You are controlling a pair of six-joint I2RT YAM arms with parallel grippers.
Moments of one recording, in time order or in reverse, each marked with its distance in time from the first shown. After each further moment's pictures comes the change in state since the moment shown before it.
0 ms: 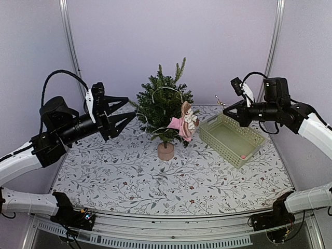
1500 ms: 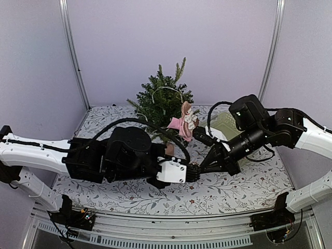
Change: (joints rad) left arm -0.685 0.481 0.392 -0.491 -0.620 0.623; right arm 0.606 0.012 0.087 -0.371 -0.100 -0.025
